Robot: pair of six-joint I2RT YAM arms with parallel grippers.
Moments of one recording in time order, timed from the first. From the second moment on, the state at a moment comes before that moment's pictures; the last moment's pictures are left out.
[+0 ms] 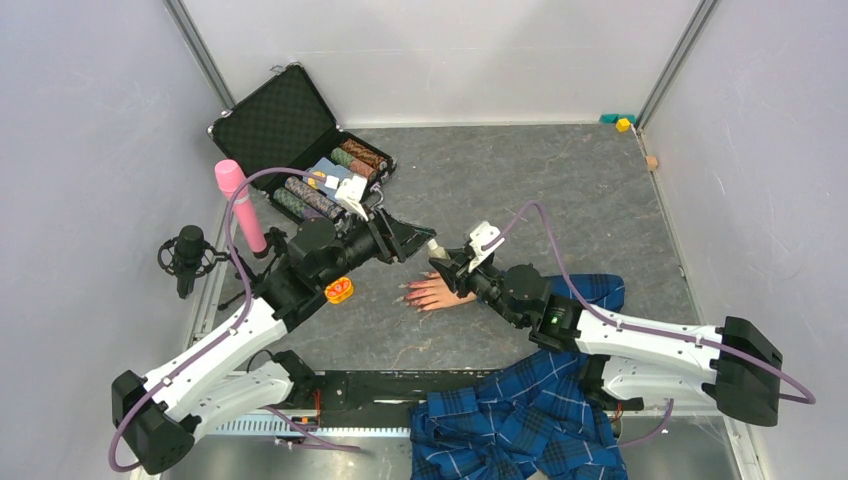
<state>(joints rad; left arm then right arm) -0.72 0.89 0.75 0.09 0.16 -0.74 1.13 1.05 0.57 0.47 0.33 0.08</state>
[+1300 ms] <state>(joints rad) -0.77 0.91 0.61 0.36 0.22 -0.79 1.03 0.99 0.53 0.55 0.07 0.18</state>
